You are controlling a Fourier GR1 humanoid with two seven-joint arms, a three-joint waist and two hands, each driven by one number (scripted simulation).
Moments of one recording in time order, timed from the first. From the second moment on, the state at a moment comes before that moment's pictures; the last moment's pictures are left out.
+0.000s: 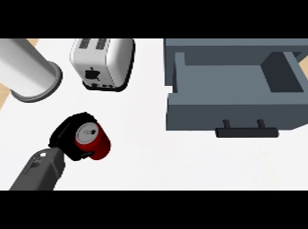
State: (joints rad) left arm -0.44 0.20 0.22 -0.51 0.11 -0.68 -0.41; right arm 0.44 -0.01 -0.77 -2.25 -0.57 0.56 0.25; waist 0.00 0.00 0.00
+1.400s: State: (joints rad) left arm -0.44 0.00 0.02 -1.38 0.27 0.16 0.02; right arm 0.47 -0.02 -0.76 -2.28 -0.61 0.50 0.26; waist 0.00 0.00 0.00
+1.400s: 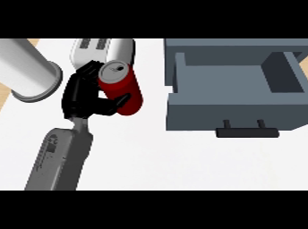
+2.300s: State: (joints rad) left arm -0.89 0.00 -0.09 -1.22 0.25 0.45 0.19; right arm 0.44 -0.02 -0.69 -2.30 -0.57 0.46 0.27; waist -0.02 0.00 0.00
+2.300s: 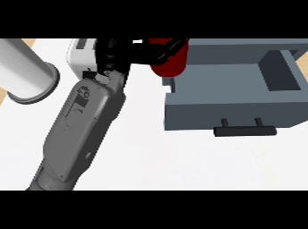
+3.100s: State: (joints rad) left arm -1.23 0.00 -0.16 -0.84 0.42 0.57 0.09; right arm 0.41 -0.02 -0.69 -2.29 -0.55 0.47 0.28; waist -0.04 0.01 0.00
